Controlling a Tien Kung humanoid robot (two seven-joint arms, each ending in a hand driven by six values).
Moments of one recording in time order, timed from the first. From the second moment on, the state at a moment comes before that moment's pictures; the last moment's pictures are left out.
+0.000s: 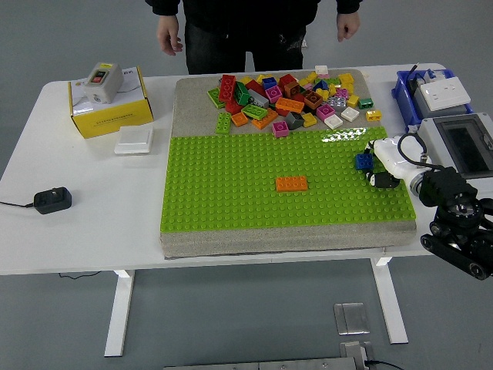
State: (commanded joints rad) left arm 0.04 0.13 -1.61 -0.18 1.86 -0.06 0.15; right arm 0.77 -0.38 0.28 0.83 -1.86 -0.32 -0.21
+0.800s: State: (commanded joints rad) left arm 0.04 0.13 -1.66 -0.18 1.91 -0.07 0.15; right arm 0.79 -0.38 0.29 0.84 -1.86 -0.34 -0.20
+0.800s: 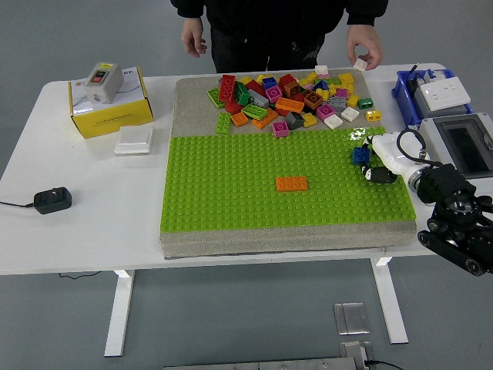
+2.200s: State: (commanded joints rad) left arm 0.05 0.12 -1.75 -0.18 2.00 -0.08 0.15; right arm 0.81 -0.23 0.29 1.10 -1.87 -0.19 -0.36
